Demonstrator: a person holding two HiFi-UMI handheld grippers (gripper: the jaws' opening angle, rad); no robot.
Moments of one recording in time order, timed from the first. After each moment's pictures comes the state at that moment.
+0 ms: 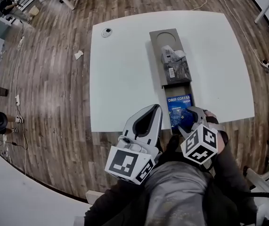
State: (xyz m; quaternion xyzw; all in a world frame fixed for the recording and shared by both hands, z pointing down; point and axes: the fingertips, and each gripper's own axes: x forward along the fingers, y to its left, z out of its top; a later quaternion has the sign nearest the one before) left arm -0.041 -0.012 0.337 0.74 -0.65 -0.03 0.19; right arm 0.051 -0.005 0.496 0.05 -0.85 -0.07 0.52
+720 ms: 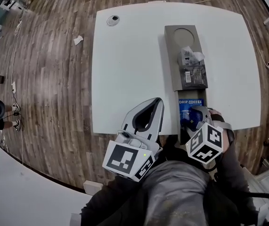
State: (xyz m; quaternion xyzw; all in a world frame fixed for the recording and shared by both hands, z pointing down) left arm -0.098 -0.039 0.356 0.72 -0.65 -0.03 0.23; right arm 0.021 -0.023 0.510 -0.01 -0.82 -0.08 0.57
